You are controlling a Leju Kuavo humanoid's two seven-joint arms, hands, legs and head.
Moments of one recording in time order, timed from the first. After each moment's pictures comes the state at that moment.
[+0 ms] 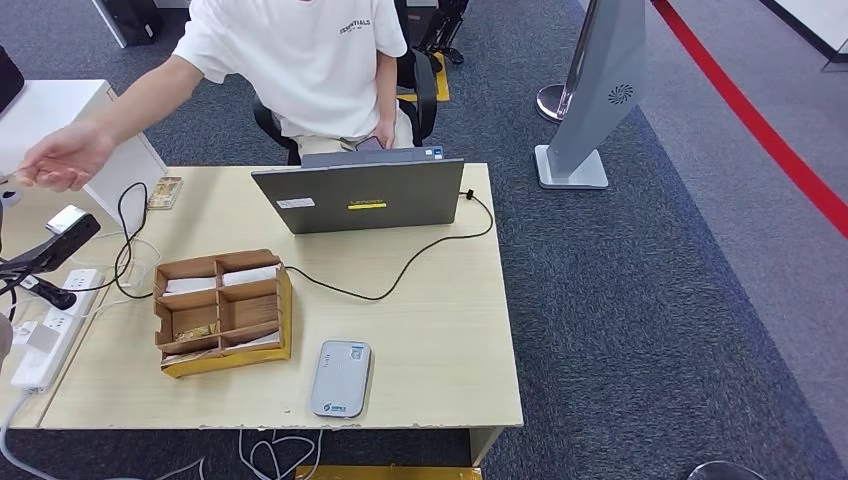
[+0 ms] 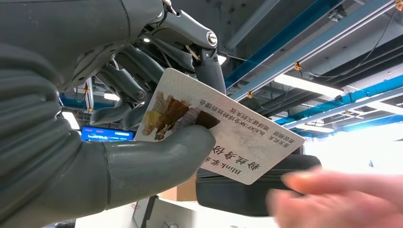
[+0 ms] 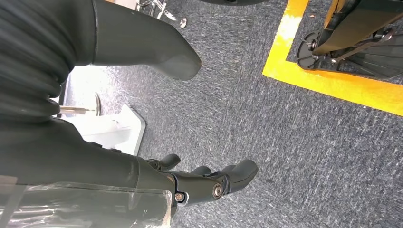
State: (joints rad) left arm -0.68 0.40 0.05 -0.95 -1.32 0.60 -0.04; right arm -0.04 0.10 -0.36 -0.19 0.90 -0.07 0.09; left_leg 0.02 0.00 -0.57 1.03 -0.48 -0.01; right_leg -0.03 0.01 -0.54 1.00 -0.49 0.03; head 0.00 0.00
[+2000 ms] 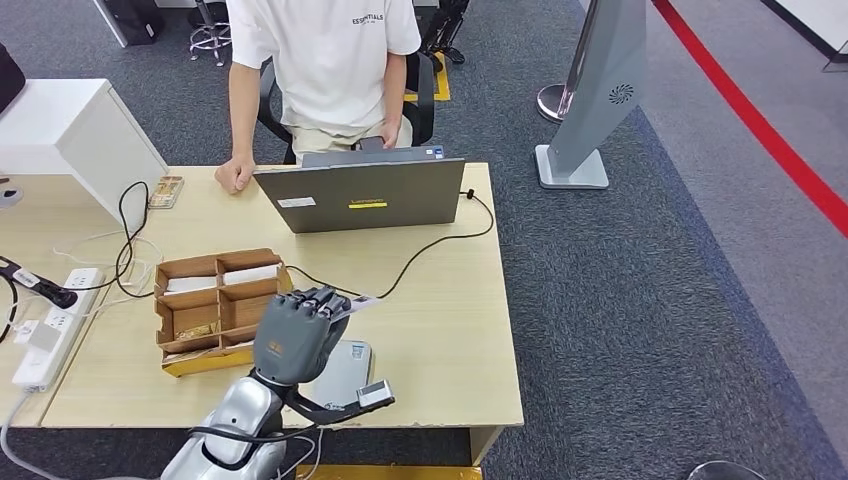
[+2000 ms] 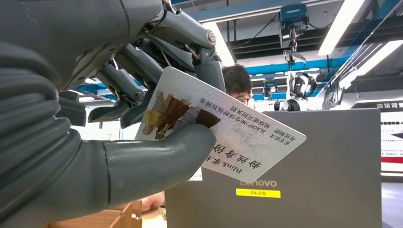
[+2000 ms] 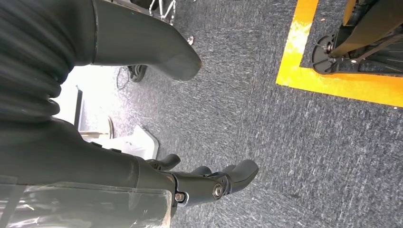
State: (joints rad) left arm -0.28 0.00 -0.58 -1.27 -1.34 0.69 -0.05; right arm -0.02 0.11 -0.46 -0.19 0.90 -0.09 0.12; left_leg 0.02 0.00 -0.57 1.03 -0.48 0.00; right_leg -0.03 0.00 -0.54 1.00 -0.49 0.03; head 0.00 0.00
